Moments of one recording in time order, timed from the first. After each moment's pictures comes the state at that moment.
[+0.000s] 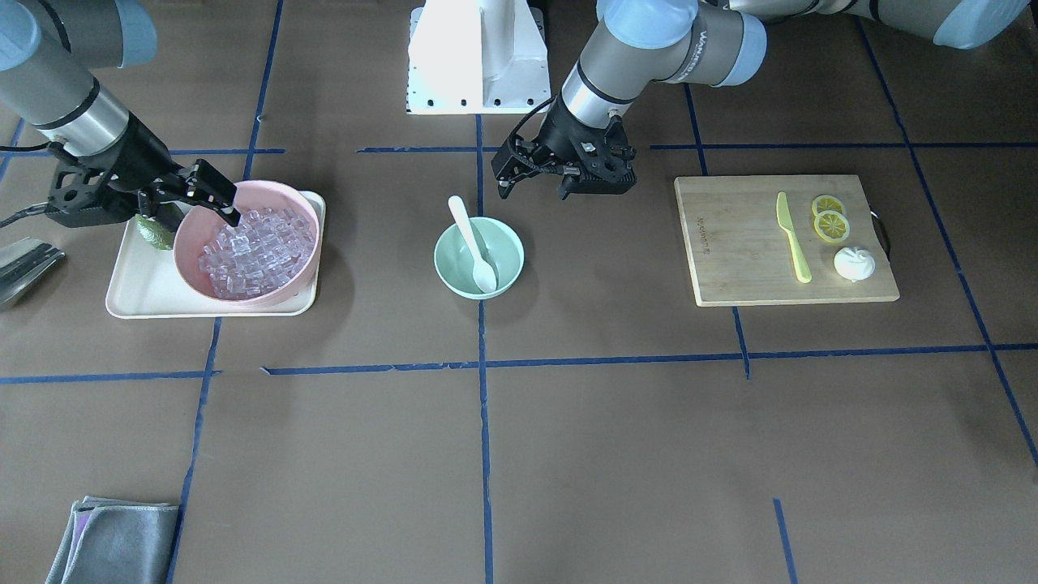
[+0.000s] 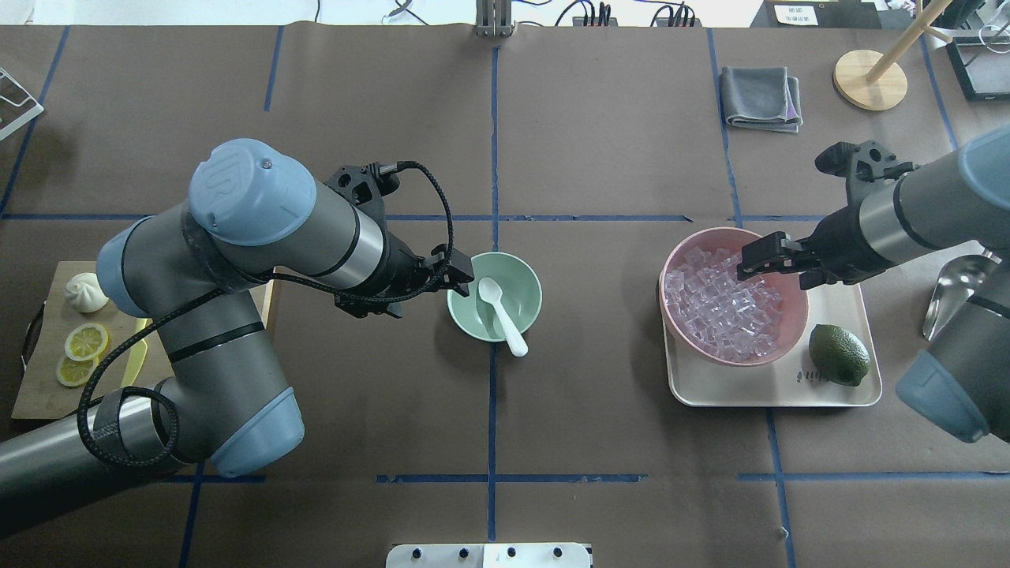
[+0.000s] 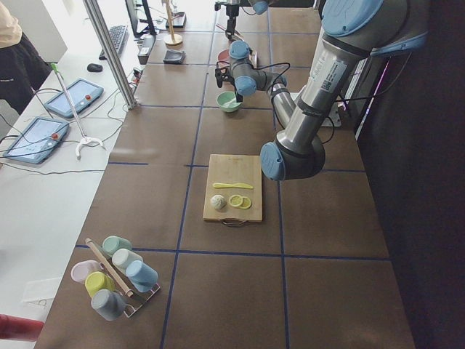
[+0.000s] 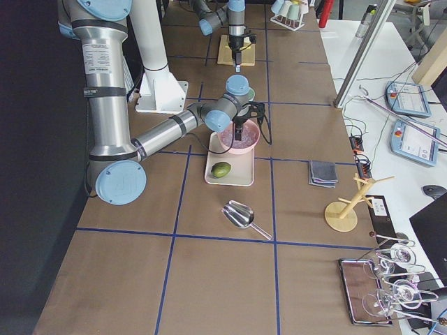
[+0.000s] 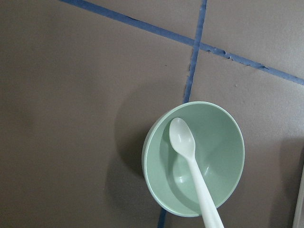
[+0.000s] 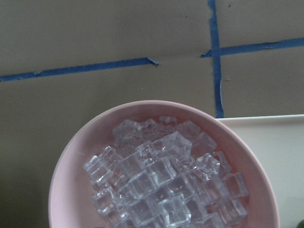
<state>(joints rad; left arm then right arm) -0.57 -2.15 -1.82 -1.84 -2.02 -1.51 0.81 -1.49 1.97 -1.21 2.15 1.12</state>
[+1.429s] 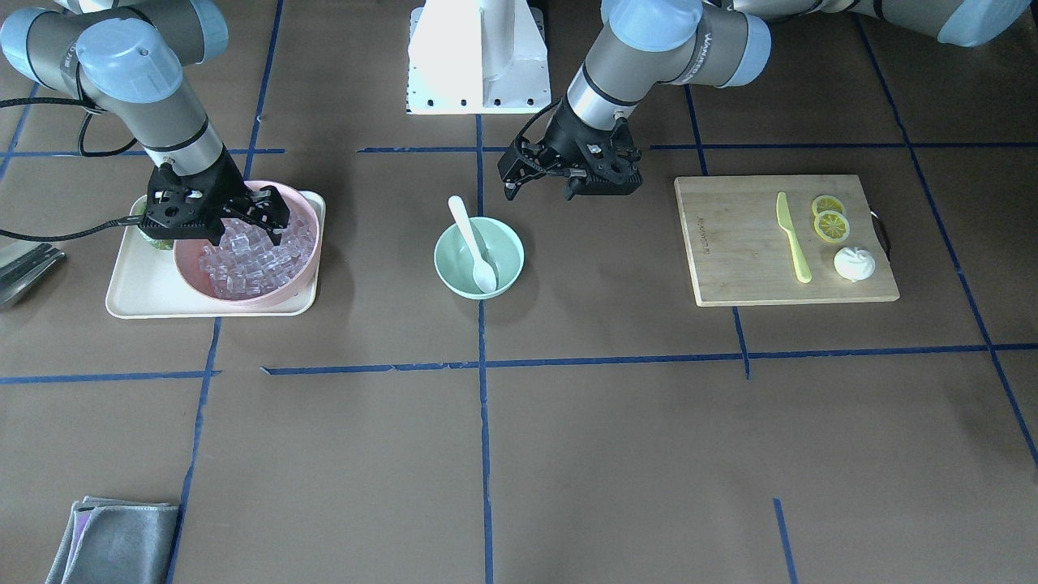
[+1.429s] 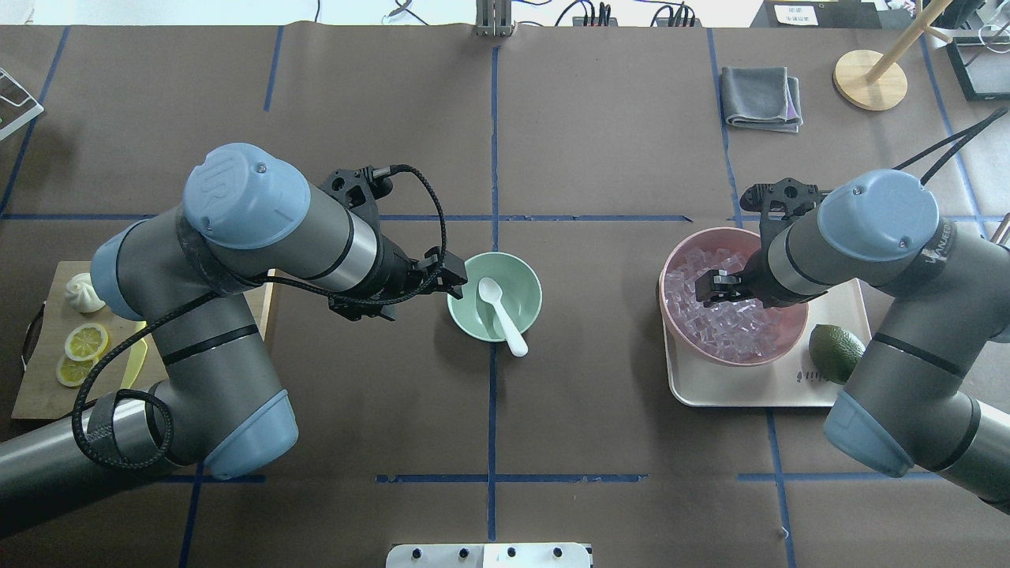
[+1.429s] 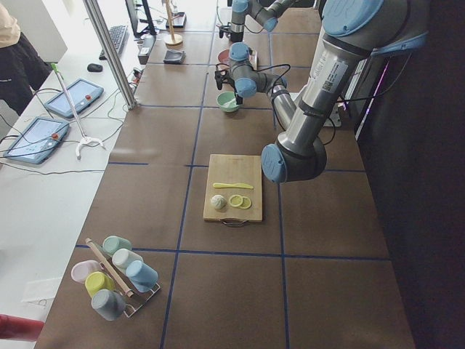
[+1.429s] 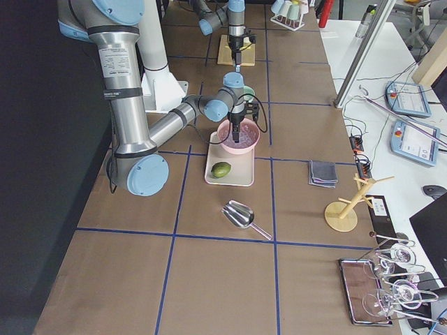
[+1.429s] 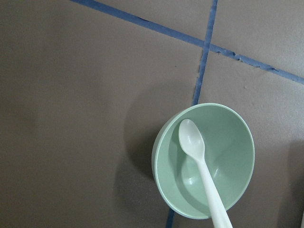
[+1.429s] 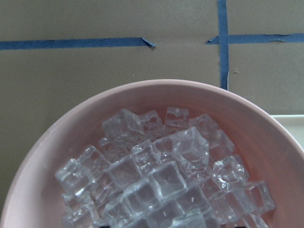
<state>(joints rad) -0.57 -2.13 -1.82 -1.84 -2.02 -1.52 0.67 -1.40 1.94 -1.41 1.93 1.10</state>
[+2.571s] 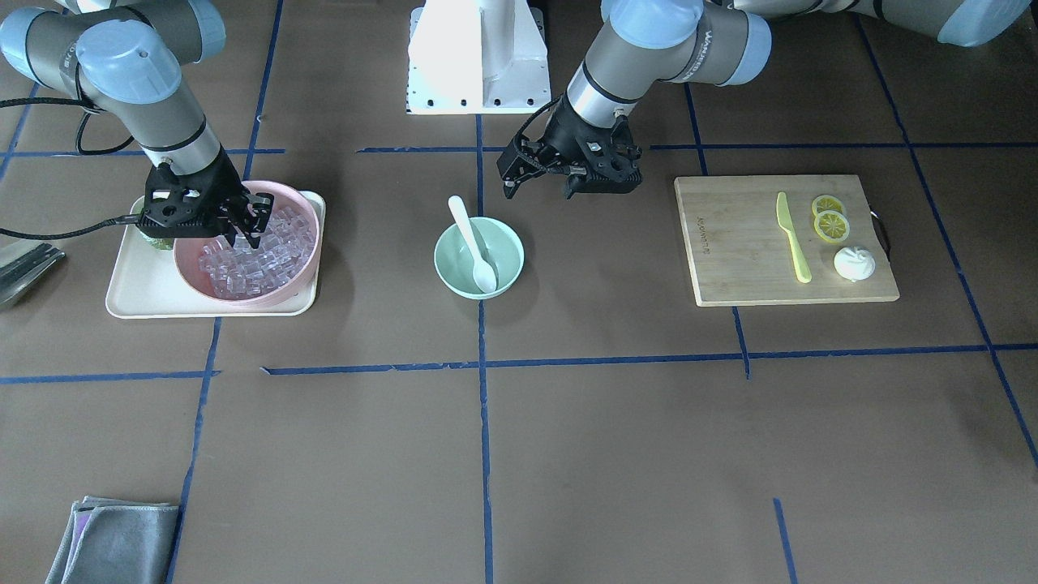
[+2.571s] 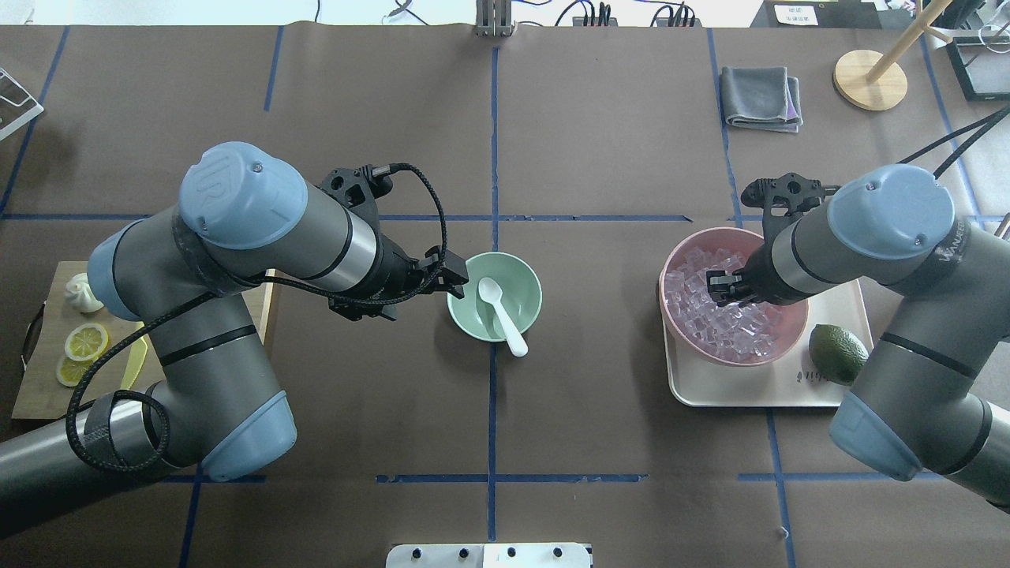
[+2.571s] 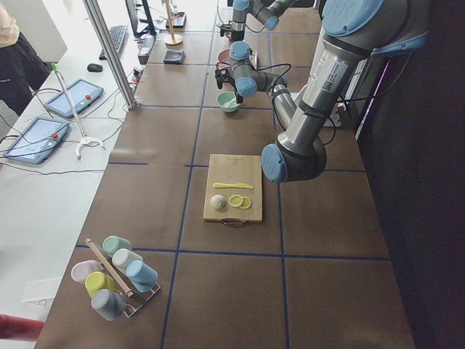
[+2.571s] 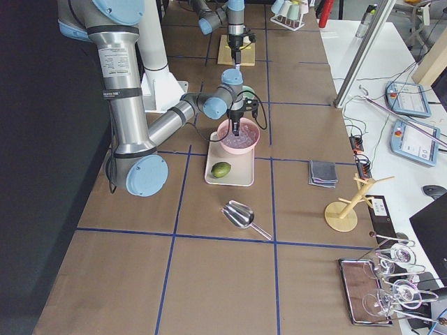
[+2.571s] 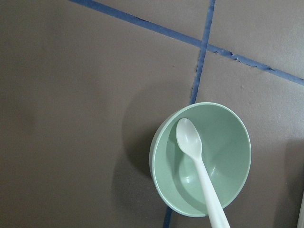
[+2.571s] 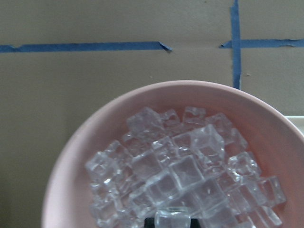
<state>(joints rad) -0.57 -2.13 -1.84 -1.84 -2.02 -1.52 0.68 -1.38 1.98 -1.41 1.94 1.10</state>
